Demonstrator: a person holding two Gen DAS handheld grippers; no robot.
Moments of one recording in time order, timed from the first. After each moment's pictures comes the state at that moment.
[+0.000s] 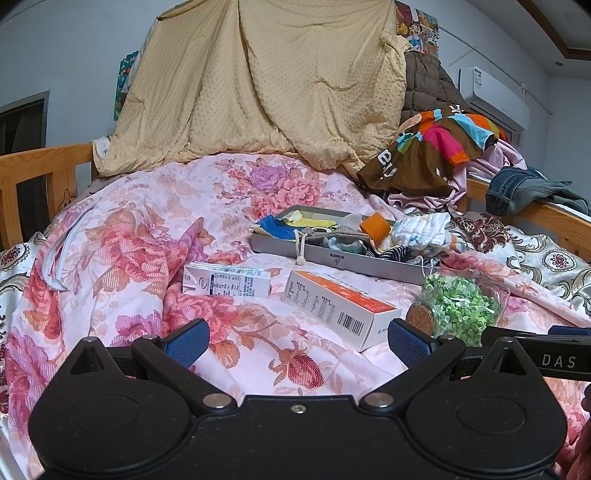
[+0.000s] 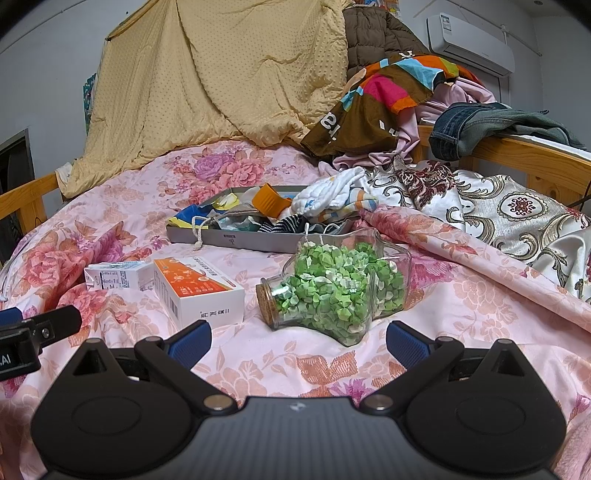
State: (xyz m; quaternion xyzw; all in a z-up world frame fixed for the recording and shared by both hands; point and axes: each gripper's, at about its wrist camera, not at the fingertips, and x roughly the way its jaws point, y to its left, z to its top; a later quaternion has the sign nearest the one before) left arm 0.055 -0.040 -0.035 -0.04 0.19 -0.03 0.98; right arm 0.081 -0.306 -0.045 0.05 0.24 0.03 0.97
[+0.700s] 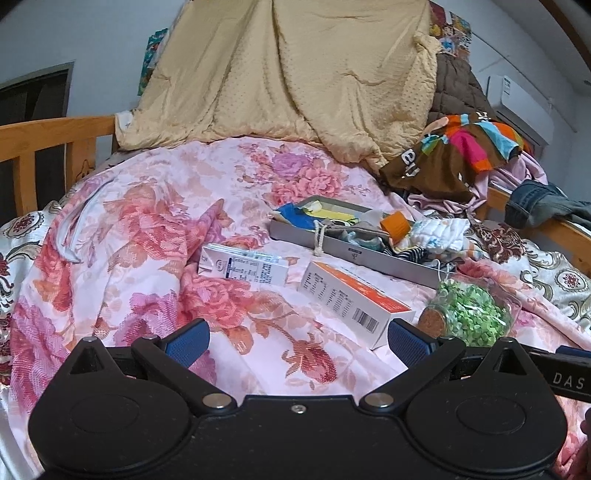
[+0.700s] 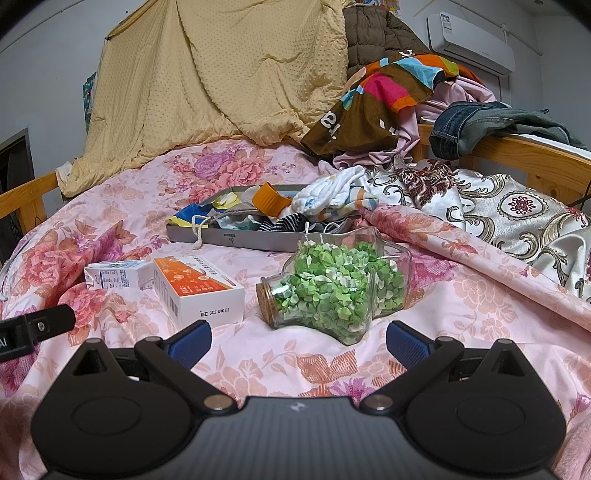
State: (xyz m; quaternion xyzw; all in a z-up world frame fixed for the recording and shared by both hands) left arm 0.056 -0.028 -0.036 -0.09 0.22 0.00 0.97; right arm 0.080 -0.306 -0.046 0.05 0.24 0.03 0.97
